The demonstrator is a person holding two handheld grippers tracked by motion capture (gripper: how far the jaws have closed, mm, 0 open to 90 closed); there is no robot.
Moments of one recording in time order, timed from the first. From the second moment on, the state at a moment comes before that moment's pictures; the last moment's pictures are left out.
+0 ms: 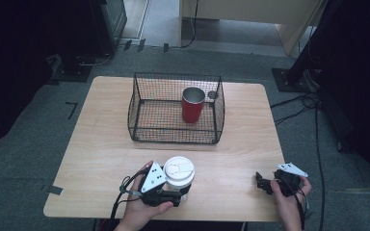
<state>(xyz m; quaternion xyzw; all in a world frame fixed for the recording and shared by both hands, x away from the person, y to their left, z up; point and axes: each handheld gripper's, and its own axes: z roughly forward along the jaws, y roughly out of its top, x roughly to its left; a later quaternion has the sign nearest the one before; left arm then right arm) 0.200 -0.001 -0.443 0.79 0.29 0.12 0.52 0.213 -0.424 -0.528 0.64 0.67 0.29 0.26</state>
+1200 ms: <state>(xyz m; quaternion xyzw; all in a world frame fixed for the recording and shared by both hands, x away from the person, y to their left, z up) 0.256 0.042 -0.391 0.75 0.34 0.19 0.54 0.214 -0.424 -0.528 0.64 0.67 0.29 0.26</state>
